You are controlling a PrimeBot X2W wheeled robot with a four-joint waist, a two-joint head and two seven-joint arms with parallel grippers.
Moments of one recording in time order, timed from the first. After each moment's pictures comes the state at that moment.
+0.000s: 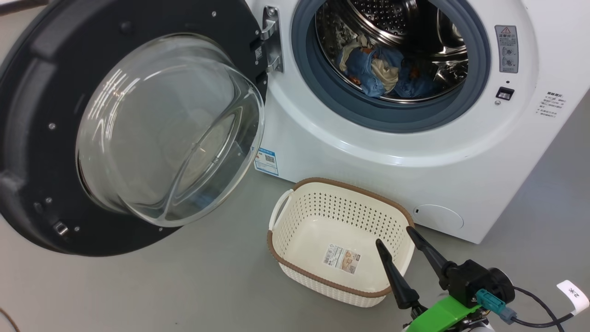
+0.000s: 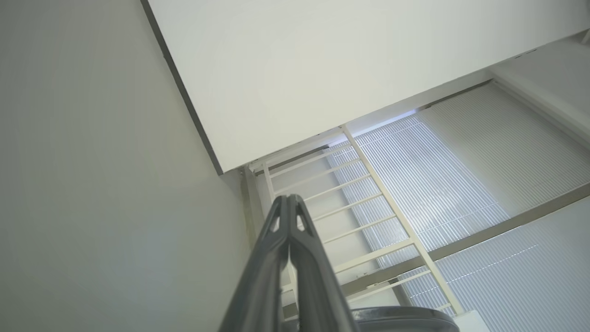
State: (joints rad) left arm -0.27 0.22 0.56 0.35 -1.34 -0.08 -0.09; right arm -0.09 -0.06 0.19 0.23 0.13 0.13 -0.26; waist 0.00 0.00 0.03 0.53
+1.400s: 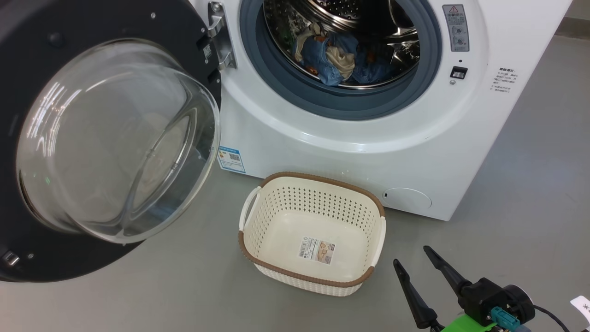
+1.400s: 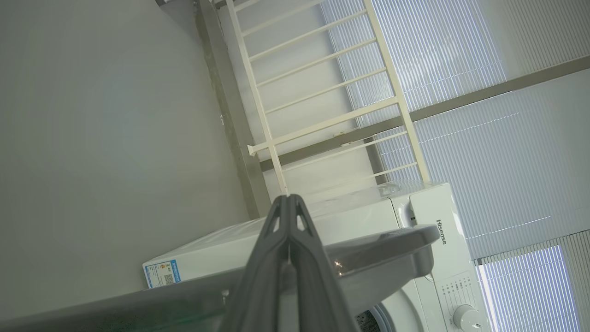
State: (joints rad) left arm -0.59 0.49 0.40 0.74 -1.52 -0.12 0.45; right arm -0.02 -0.13 0.17 0.21 0.12 0.13 -0.26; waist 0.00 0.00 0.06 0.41
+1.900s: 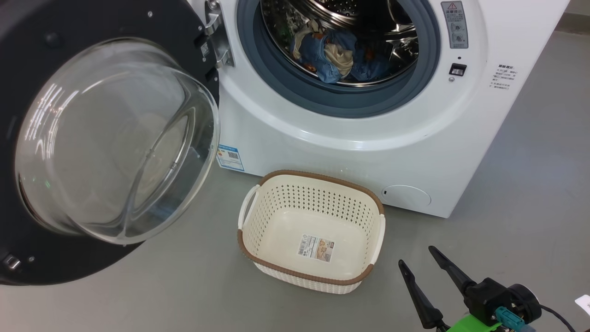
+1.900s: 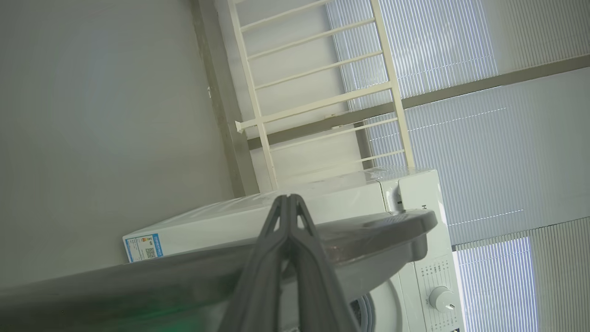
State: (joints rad) left arm -0.55 0.48 0.40 0.72 -1.59 -0.12 0.57; right arm -0.02 -0.16 0.18 0.21 0.12 0.13 -0.26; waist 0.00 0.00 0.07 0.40
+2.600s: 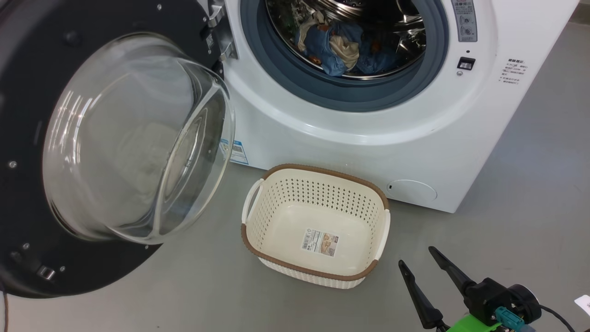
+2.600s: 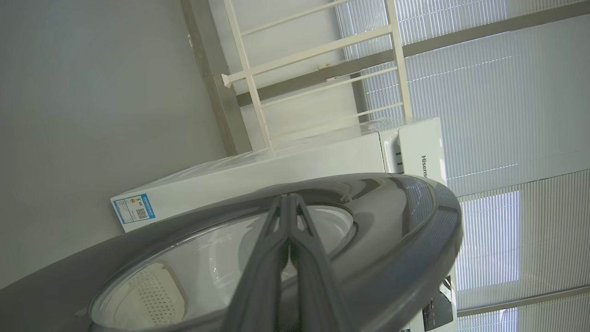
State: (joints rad) left arm -0.53 0.43 0.38 0.64 -1.61 -0.13 0.71; right arm -0.02 -0.15 0.18 0.21 0.12 0.13 -0.26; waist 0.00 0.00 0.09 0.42
